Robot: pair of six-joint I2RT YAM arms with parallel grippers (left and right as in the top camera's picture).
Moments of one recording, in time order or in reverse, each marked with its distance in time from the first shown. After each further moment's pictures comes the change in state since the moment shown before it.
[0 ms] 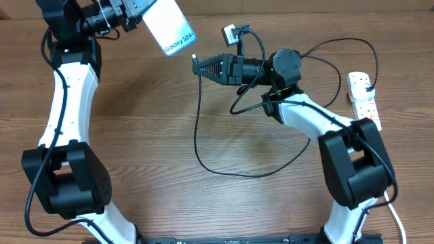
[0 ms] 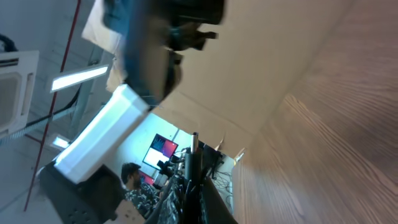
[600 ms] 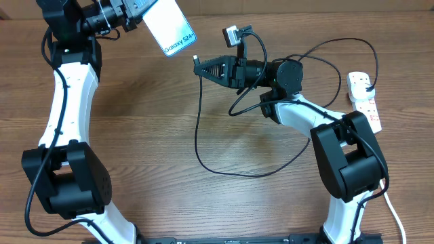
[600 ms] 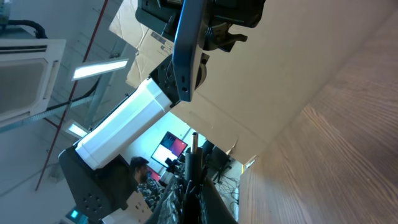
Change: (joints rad) left arm -0.005 0.000 0.000 0.002 0.005 0.001; right arm 0.000 0.058 0.000 0.294 0.004 0.145
